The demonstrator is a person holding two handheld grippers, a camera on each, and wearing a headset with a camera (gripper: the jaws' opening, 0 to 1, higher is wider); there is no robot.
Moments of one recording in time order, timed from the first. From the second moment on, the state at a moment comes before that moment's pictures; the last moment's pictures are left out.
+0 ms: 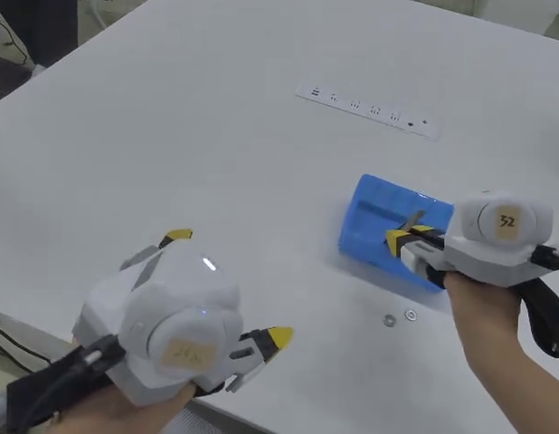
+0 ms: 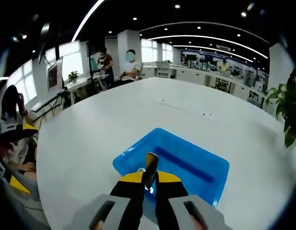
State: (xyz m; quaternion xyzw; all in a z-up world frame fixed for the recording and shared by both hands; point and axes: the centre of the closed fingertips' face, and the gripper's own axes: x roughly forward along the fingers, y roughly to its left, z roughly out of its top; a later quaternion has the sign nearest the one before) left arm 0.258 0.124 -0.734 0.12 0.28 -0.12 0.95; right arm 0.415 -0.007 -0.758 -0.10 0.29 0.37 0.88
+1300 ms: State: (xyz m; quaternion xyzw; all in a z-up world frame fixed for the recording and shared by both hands) left arm 0.259 0.123 -0.728 0.13 0.26 -0.12 0.95; right arm 0.344 -0.047 -0.767 -0.07 0.32 0.36 0.87
